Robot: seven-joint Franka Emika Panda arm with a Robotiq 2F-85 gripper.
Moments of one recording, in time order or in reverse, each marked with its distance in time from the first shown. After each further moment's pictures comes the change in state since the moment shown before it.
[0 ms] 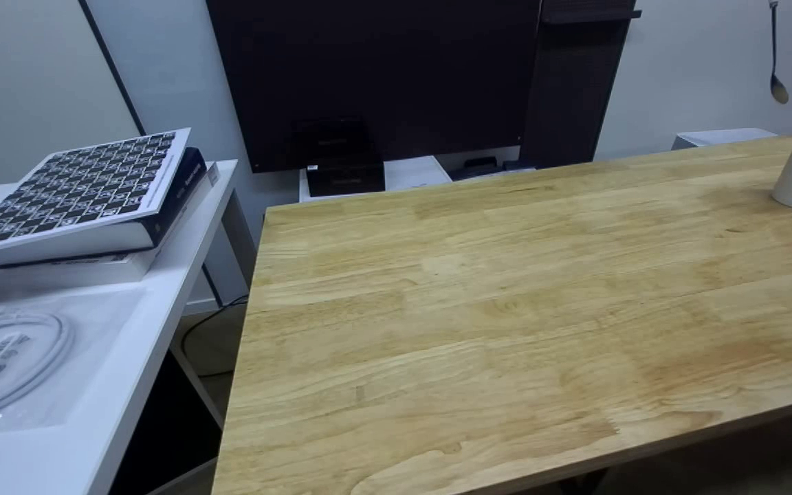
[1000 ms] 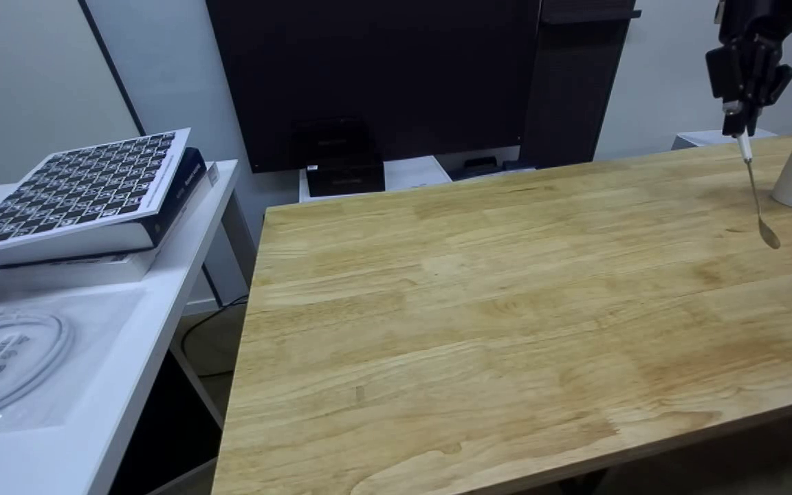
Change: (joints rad) arm -0.061 0.324 0.009 0.033 0.177 -0.055 -0.054
